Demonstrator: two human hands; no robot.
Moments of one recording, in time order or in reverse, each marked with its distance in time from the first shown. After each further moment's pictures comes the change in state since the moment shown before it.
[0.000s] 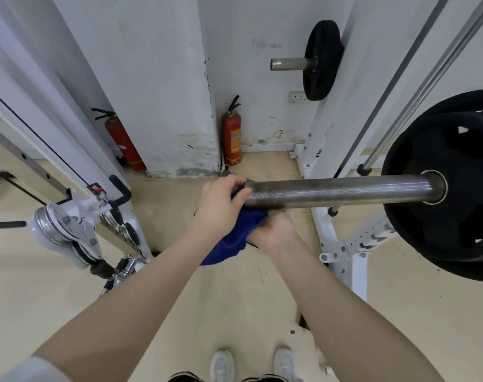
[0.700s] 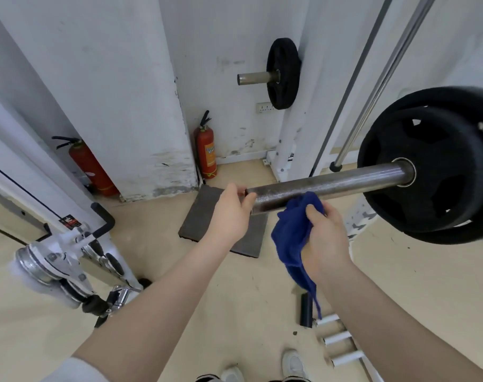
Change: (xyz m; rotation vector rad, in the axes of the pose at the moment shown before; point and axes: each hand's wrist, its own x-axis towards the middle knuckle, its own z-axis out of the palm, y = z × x) left_hand 0.003 -0.001 0.001 -0.194 -0.145 -0.080; right_hand -0.063 0.000 -0.017 -0.422 0.237 -0.712
